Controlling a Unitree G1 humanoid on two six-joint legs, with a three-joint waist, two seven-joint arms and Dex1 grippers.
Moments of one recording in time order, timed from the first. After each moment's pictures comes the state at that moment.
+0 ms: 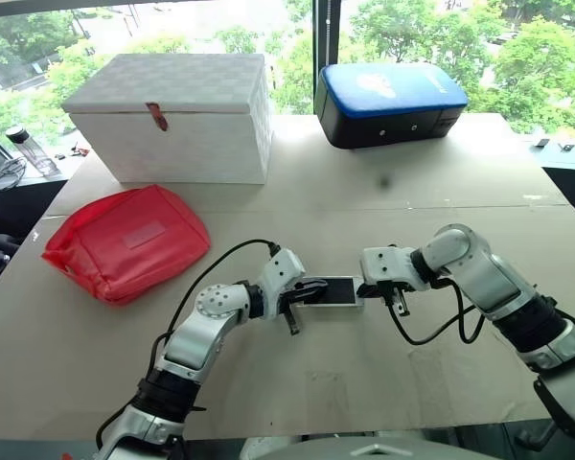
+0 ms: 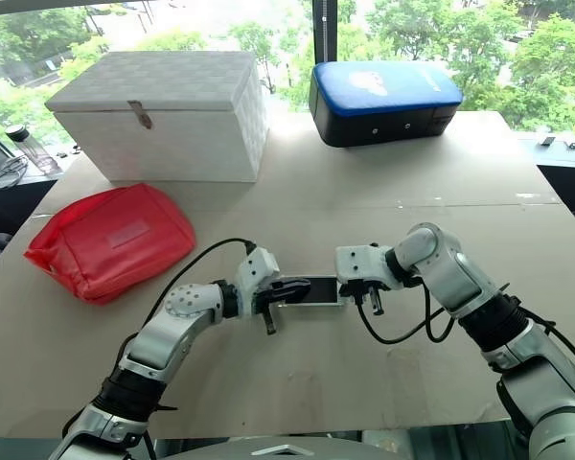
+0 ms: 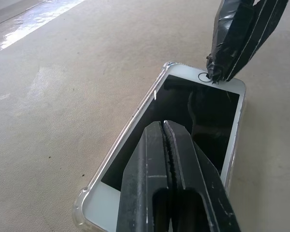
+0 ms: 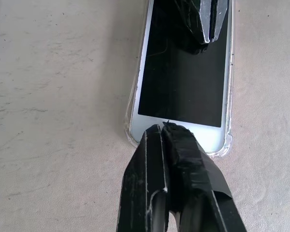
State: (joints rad) left arm -0.18 0.45 -0.24 -0.07 -0.19 0.30 -0.87; right arm -0.58 -0.61 0.53 -0.04 -0.12 0.40 1.33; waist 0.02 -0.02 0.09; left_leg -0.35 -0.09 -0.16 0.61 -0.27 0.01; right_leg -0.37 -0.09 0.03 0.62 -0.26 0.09
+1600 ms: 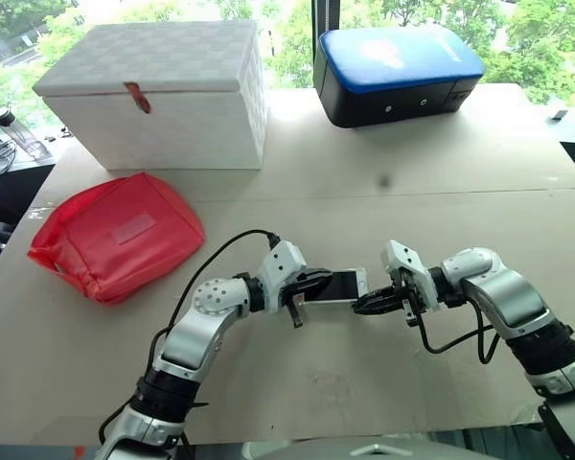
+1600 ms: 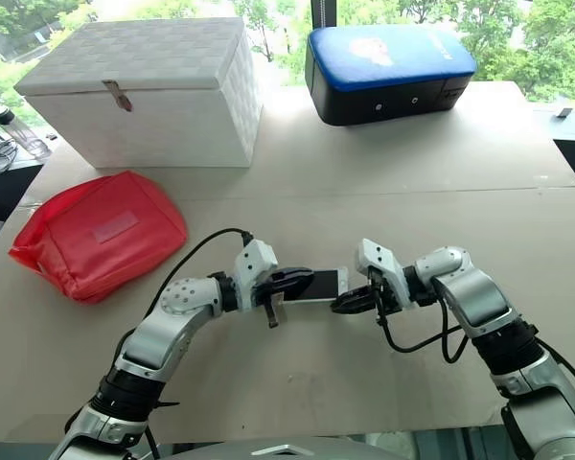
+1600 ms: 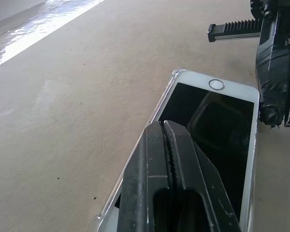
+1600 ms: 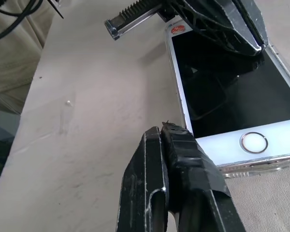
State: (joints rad) left arm -0.17 0.44 -0.23 -0.14 -0.20 0.28 -0.86; right arm -0.42 -0.59 0.34 -0.10 0.27 0.62 1.32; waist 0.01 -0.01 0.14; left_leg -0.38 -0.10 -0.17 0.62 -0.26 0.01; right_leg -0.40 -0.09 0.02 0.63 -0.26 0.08
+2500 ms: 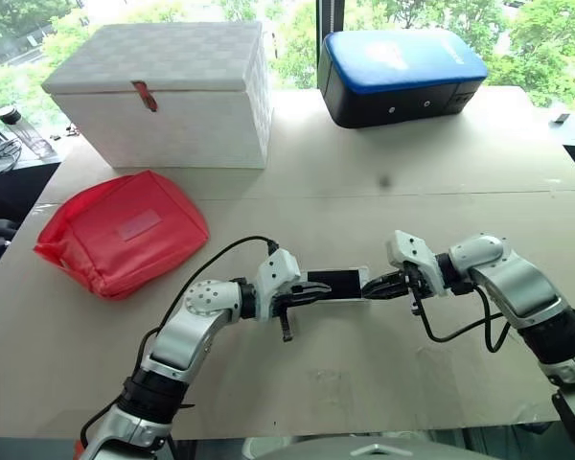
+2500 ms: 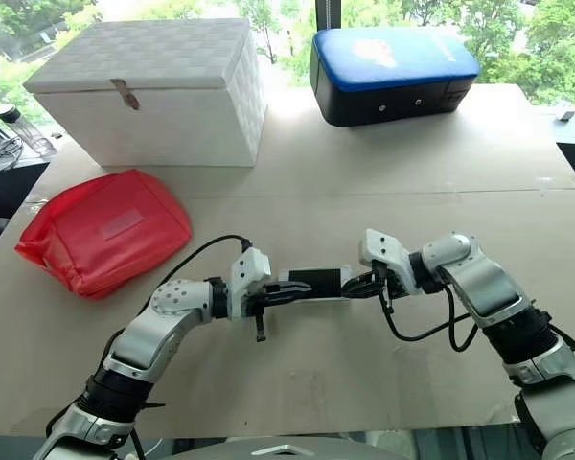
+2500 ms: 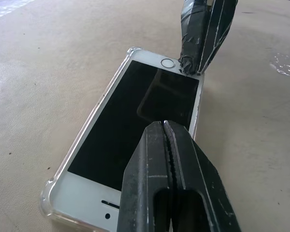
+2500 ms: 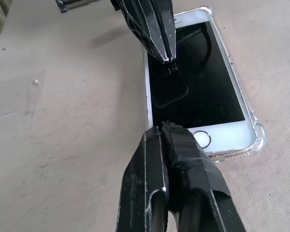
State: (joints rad) left arm -0.18 0.51 -0.24 -0.14 -0.27 0.29 -0.99; right arm -0.49 -0.68 0.39 -0.11 0.23 0.54 1.28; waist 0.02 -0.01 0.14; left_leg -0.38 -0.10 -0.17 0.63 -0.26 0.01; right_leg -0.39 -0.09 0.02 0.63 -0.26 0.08
